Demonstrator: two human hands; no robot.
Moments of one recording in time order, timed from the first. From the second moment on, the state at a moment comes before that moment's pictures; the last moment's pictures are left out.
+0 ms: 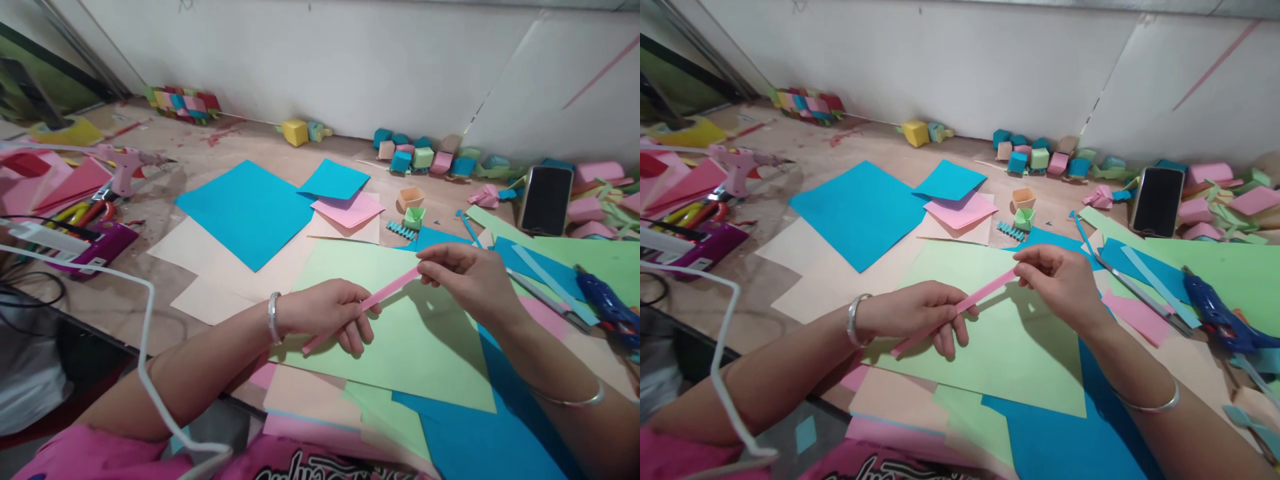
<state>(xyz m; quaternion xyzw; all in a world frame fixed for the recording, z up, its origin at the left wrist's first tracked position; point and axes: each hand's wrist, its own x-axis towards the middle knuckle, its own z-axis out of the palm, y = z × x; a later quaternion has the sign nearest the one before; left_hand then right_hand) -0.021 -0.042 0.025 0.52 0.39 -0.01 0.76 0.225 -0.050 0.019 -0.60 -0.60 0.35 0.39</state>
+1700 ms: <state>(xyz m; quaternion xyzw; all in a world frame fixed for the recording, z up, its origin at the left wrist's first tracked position) -0.017 -0.037 0.015 0.45 0.44 0.23 0.74 0.186 -0.110 0.026 -0.27 -0.92 0.02 0.27</state>
